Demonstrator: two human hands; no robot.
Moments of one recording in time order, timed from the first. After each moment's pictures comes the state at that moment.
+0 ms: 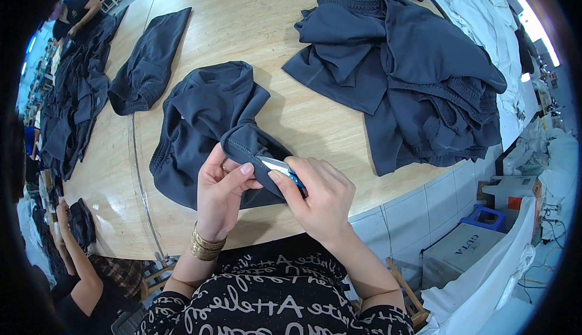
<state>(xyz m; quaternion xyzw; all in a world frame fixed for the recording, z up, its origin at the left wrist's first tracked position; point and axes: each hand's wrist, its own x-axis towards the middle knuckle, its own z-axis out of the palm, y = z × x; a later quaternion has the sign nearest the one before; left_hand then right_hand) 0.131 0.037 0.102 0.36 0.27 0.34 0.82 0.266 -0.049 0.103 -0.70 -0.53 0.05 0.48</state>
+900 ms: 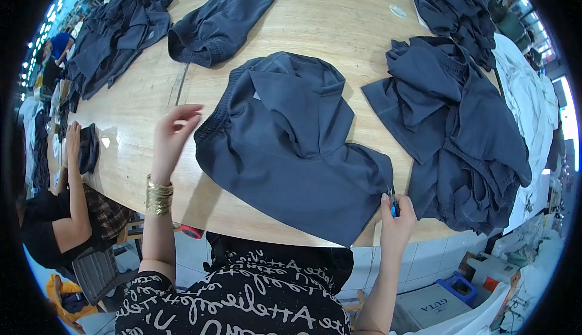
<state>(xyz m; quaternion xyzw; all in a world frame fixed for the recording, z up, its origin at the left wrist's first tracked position) -0.027 0.130 0.074 0.69 0.54 0.33 0.35 0.324 -0.085 0.058 -0.85 -0.39 0.12 0.33</state>
